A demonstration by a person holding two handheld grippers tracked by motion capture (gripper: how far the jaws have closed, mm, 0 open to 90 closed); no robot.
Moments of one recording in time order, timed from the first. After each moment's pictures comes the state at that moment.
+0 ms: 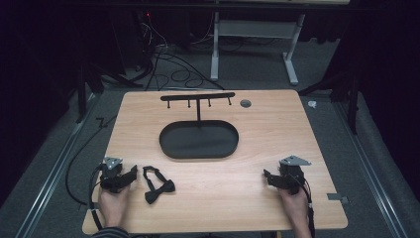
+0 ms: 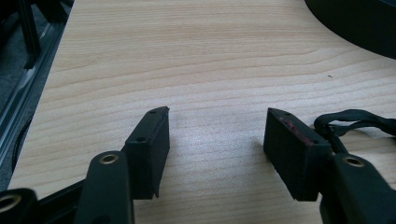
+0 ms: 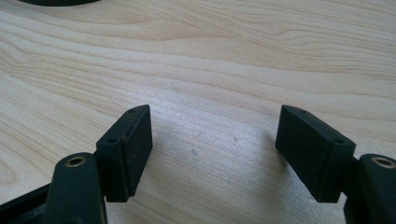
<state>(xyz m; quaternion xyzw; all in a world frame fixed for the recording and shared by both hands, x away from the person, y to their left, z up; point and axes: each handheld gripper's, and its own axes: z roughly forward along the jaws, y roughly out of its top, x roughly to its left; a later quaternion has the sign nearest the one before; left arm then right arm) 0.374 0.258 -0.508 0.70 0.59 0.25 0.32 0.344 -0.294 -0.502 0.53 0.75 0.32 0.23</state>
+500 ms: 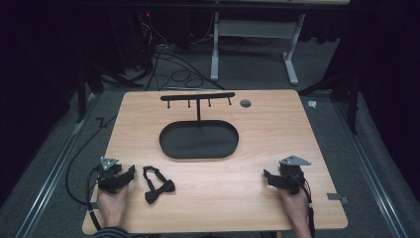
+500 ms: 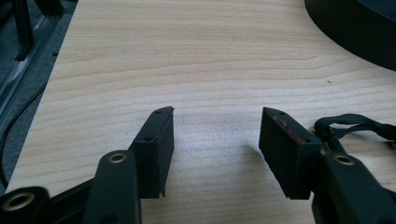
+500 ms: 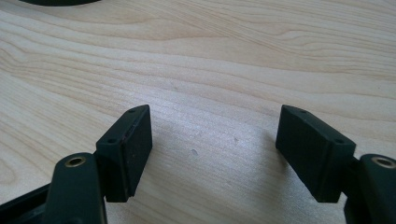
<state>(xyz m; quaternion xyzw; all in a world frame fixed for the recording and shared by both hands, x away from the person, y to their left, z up) 0.370 0.267 -0.507 0.68 0.60 0.24 0.34 0.344 -0.294 -0.502 0.53 0.75 0.32 0.23</state>
